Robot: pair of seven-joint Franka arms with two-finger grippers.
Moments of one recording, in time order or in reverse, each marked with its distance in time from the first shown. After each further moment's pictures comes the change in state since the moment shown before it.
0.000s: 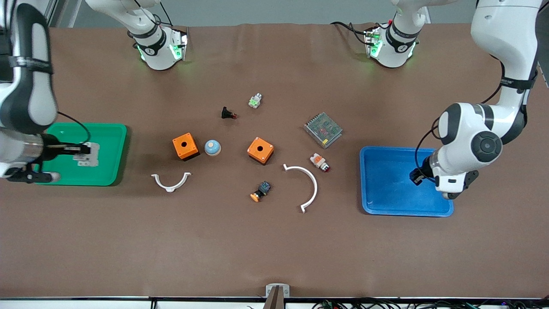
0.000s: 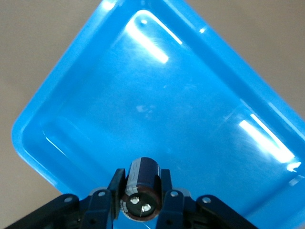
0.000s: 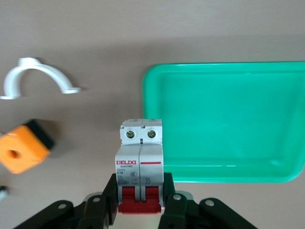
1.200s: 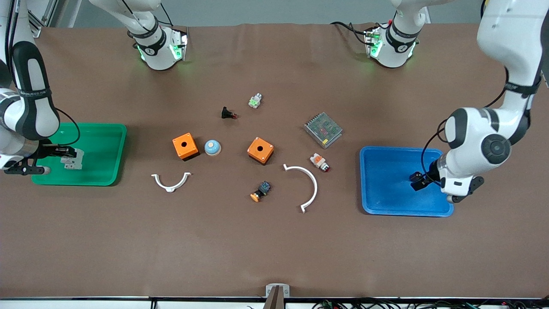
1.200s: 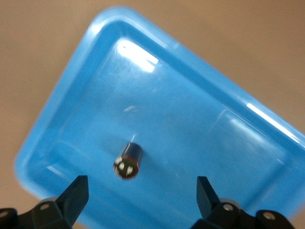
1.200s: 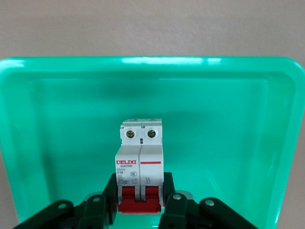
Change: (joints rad) left arm 0.042 -0.043 -0.044 0.050 0.000 -0.039 0.192; right arm -0.190 0.085 0.006 -0.324 -0.018 0.562 -0.185
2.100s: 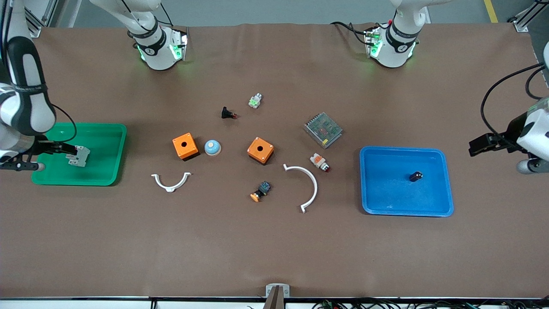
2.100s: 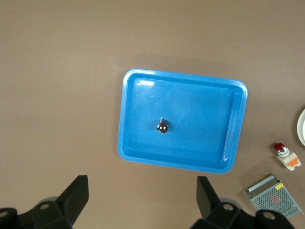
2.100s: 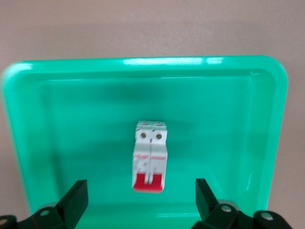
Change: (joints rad) left arm 0.012 -0.184 -0.002 0.443 0.000 -0.594 0.502; right arm -0.014 -0.067 0.006 0.042 0.000 -0.112 0.001
